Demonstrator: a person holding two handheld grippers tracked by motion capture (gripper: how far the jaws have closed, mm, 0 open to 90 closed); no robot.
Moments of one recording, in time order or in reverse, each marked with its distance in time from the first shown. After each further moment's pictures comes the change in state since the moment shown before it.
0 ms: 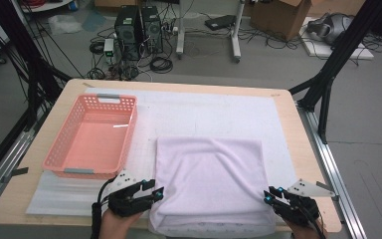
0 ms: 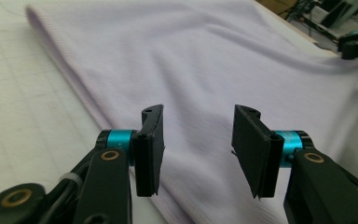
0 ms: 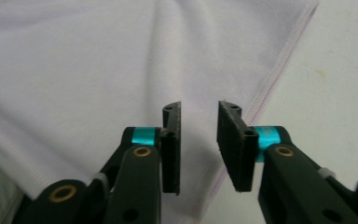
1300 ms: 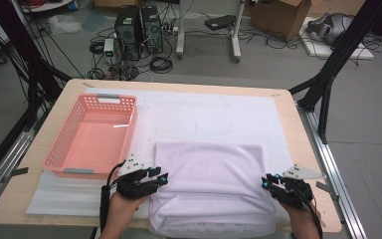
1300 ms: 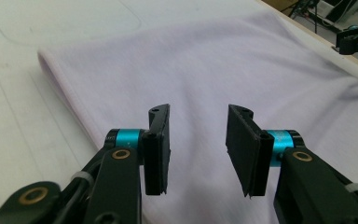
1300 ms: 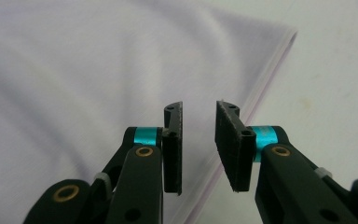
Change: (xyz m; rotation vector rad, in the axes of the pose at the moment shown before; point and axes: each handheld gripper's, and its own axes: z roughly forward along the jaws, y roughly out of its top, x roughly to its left) left arm 0.015 0.026 0.033 -0.005 -0.022 0.052; right arm -0.026 0.022 0.030 -0.004 -0.011 -0.023
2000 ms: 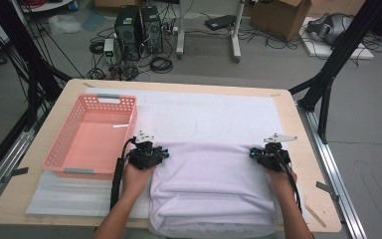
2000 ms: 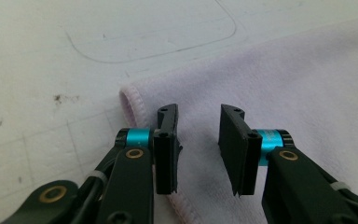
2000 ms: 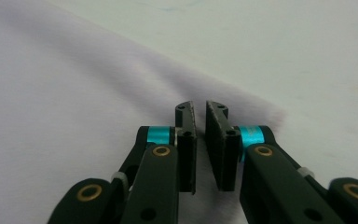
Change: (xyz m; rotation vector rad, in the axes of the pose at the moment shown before) left arm 0.048 0.025 0.061 0.101 0.211 -0.061; right arm -0.044 0.043 0.092 0.054 -0.035 0.018
